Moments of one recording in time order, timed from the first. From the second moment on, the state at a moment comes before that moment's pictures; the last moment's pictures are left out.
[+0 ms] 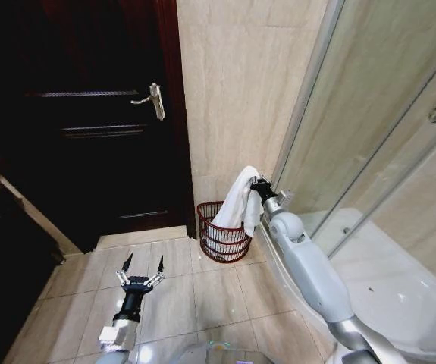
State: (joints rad) left arm 1.90 -1.49 -0.65 -2.12 -0.05 -0.35 0.04; right arm -0.72 1.22 0.18 1.67 0.53 -0.10 0.09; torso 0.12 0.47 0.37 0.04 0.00
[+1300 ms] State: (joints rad) left arm 1.85 -1.50 -0.60 -2.07 -0.04 -0.37 0.03; right arm -0.99 1.22 0.26 1.84 0.47 -0.07 0.09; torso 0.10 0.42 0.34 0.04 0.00
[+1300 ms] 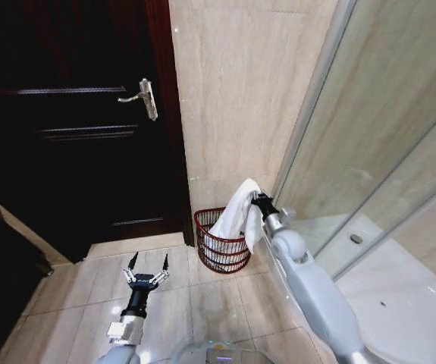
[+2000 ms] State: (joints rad) left arm 1.84 -1.50 -0.52 -2.07 0.00 -0.35 0.01; right arm -1.00 1.20 0.27 2.01 0.49 -0.13 0.15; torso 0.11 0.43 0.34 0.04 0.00
